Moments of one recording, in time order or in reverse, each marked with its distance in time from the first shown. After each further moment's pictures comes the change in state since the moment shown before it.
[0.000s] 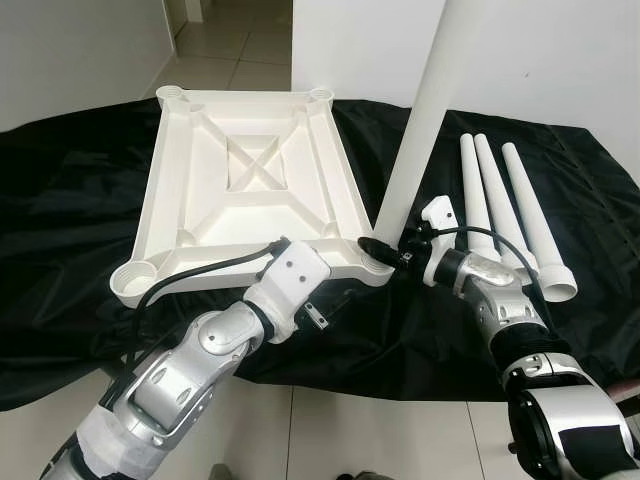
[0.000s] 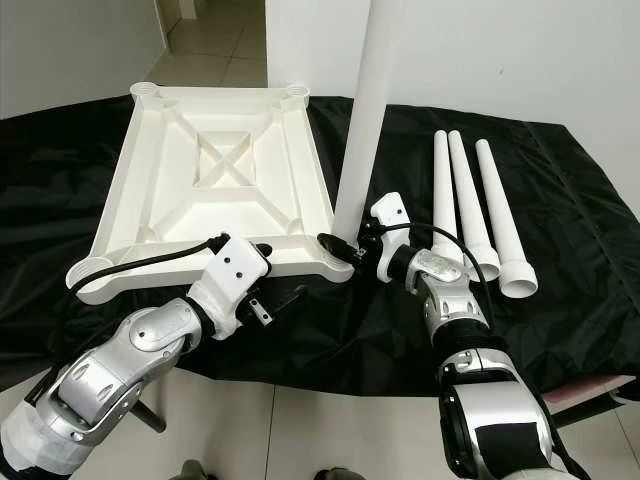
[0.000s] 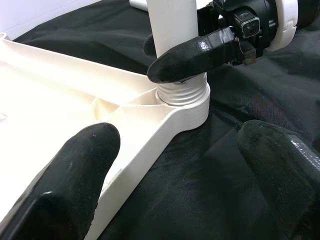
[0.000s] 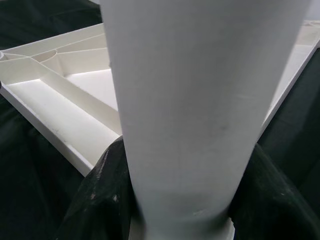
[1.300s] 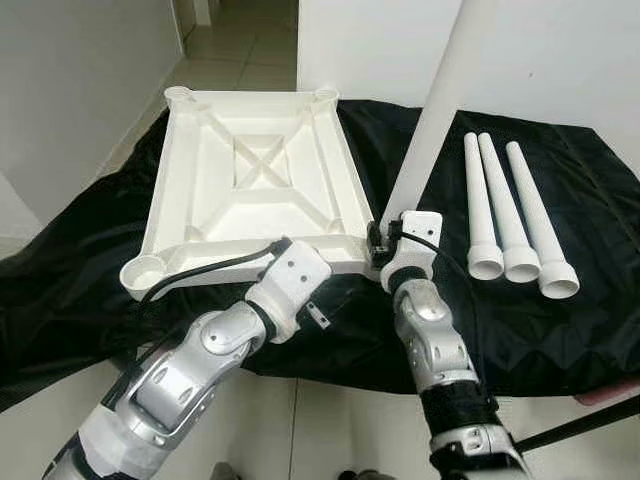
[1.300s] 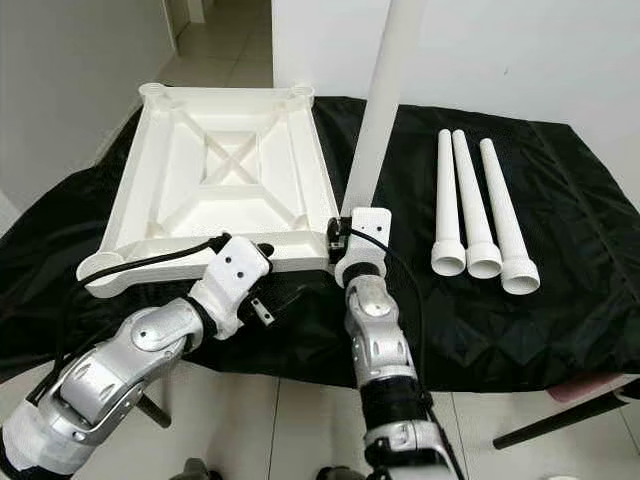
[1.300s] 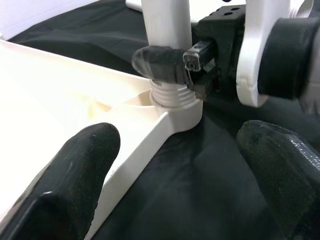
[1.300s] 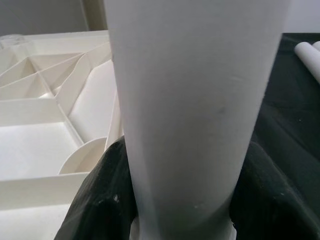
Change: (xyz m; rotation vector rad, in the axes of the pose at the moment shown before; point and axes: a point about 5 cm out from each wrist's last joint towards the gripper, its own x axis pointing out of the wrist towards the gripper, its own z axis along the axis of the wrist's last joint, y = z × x) left arm 0.002 -0.002 0.002 -0.010 -0.012 -0.005; right arm 0.021 0.064 0.004 0.198 -0.071 -0.835
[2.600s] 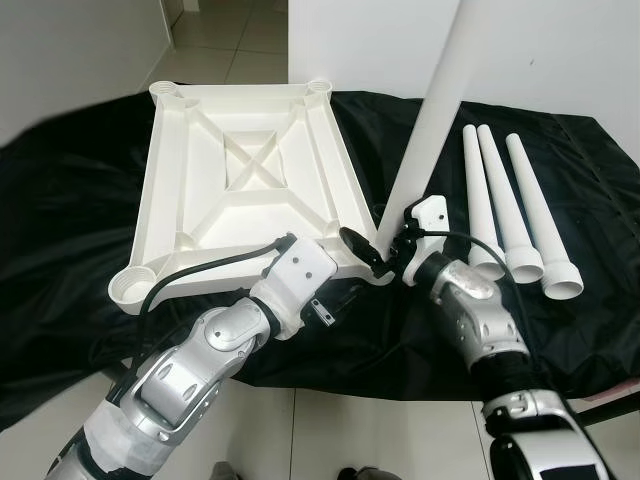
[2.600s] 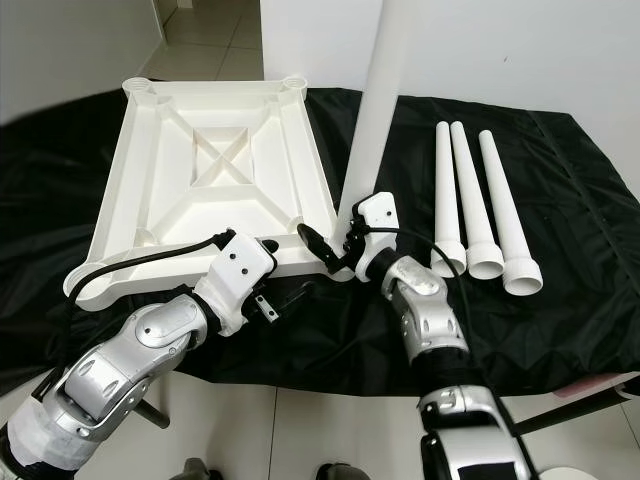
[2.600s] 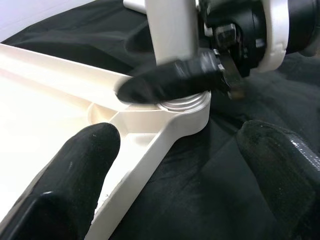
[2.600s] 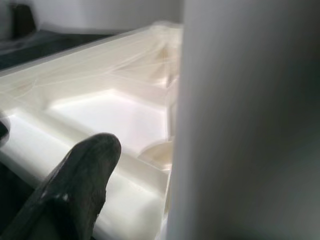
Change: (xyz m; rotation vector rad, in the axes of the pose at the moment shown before) left arm 0.003 0.000 0.003 0.010 -0.011 -0.006; right arm 0.022 -0.037 0.015 -0.176 -0.006 0.739
